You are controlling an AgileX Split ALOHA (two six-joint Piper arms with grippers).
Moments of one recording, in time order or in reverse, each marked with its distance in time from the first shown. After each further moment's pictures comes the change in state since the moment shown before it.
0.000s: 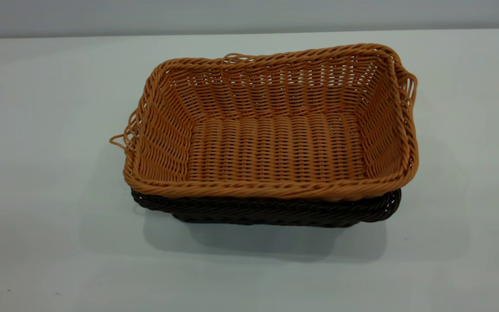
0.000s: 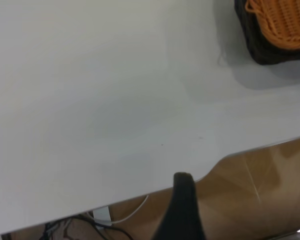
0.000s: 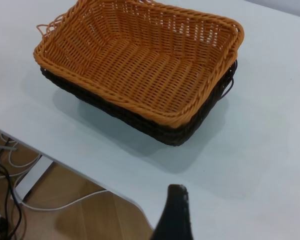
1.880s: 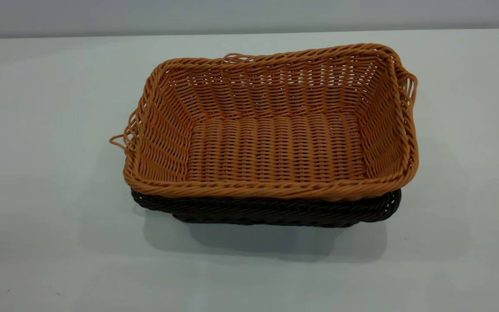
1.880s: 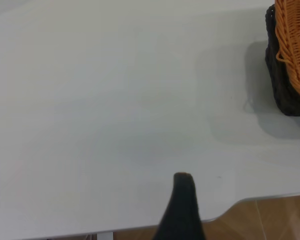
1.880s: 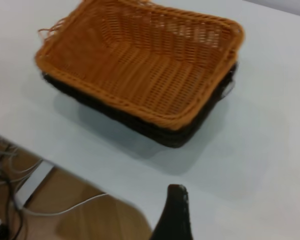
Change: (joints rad) left arm 0.128 -0.144 0.007 -0.001 -0.018 -0.034; right arm -0.061 0.000 0.001 0.011 -0.003 0.002
